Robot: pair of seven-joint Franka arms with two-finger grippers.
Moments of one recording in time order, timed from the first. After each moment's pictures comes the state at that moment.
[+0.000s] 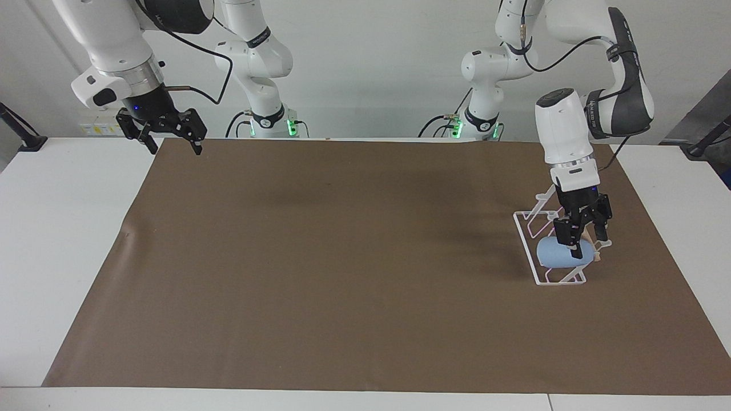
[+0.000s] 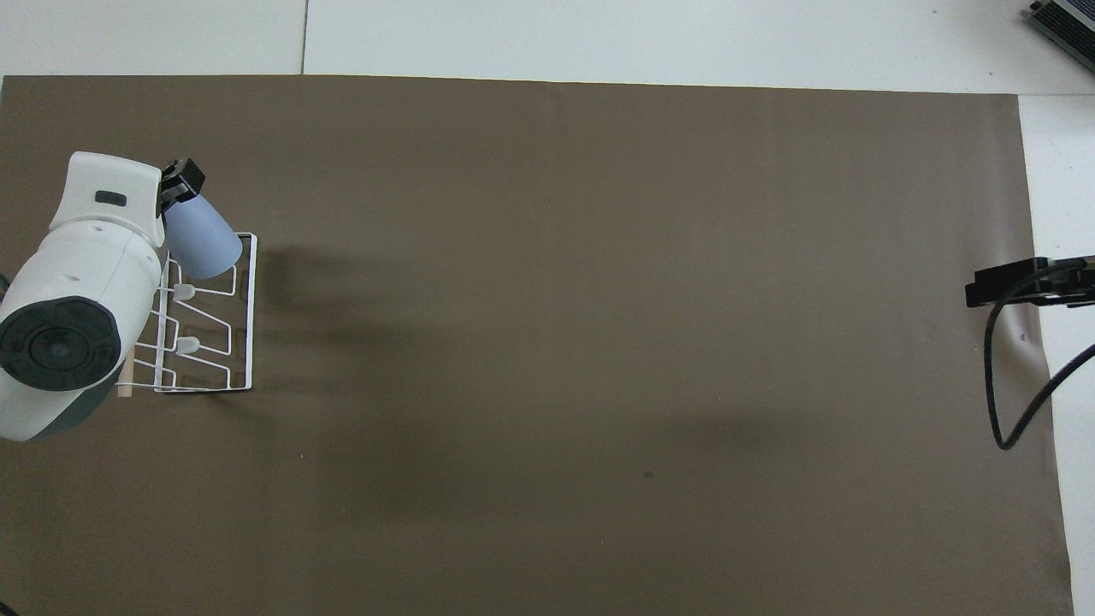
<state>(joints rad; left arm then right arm) 0.11 0.04 -0.16 -2.10 0.93 2.70 -1.28 -0.11 -0.07 0.05 -1.65 -0.01 1.61 -0.05</state>
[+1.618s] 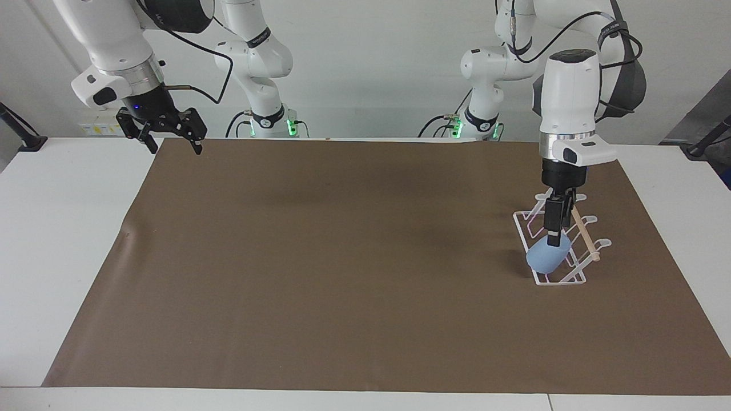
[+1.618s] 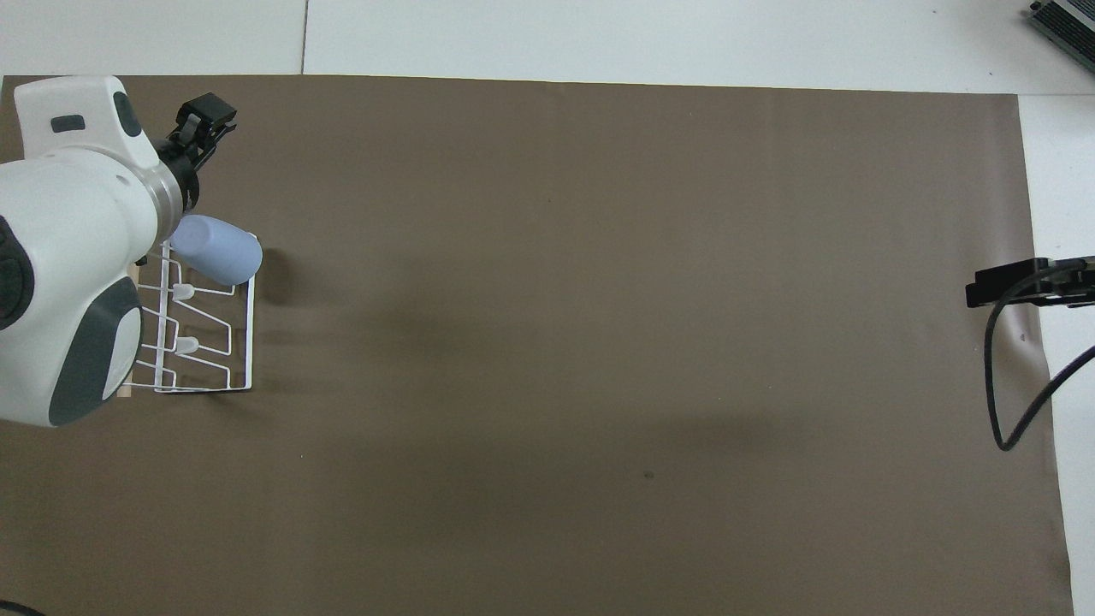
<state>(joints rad) 0.00 0.03 -0.21 -1.92 0.30 2.48 -1.28 -0.11 -0.07 0.05 -1.65 -0.01 1.61 -0.05</state>
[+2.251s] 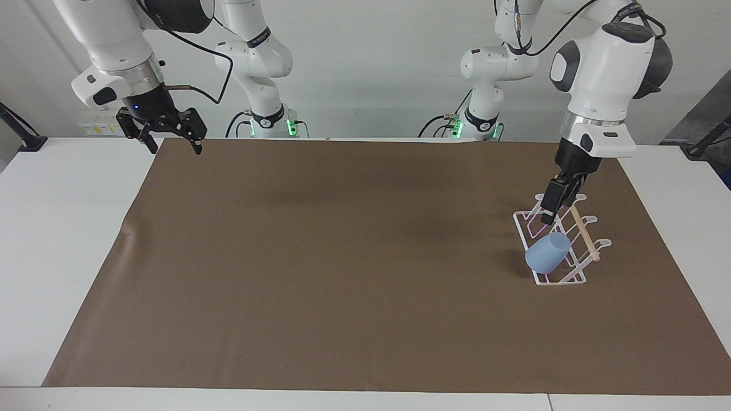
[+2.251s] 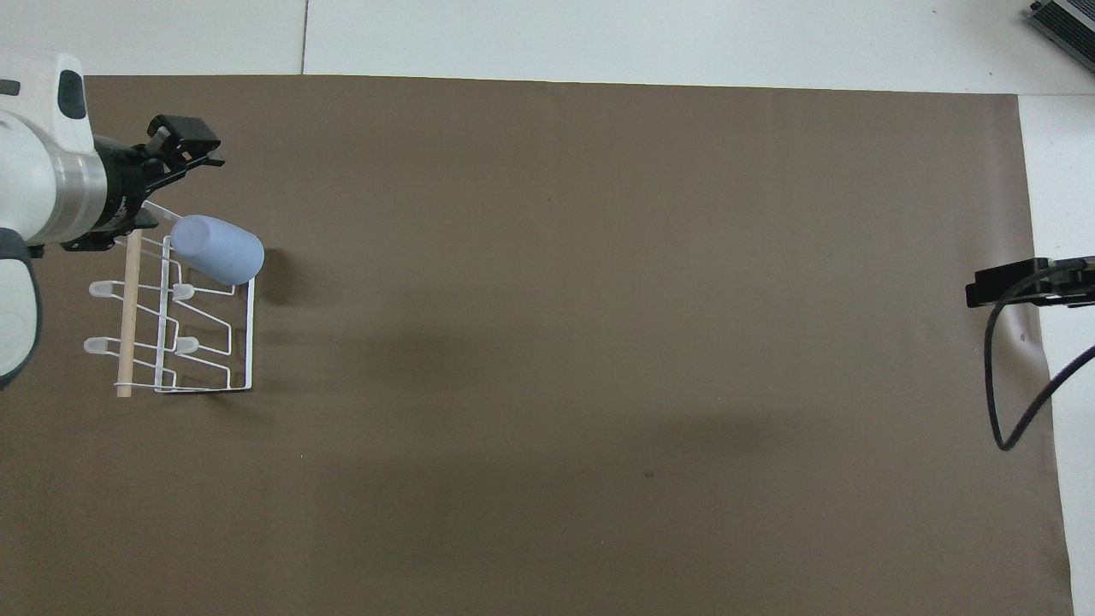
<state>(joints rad) 0.04 0.01 -0.19 -1.75 0.04 2.05 -0.72 -0.11 -0.07 0.05 -1.65 -0.01 1.61 -0.05</state>
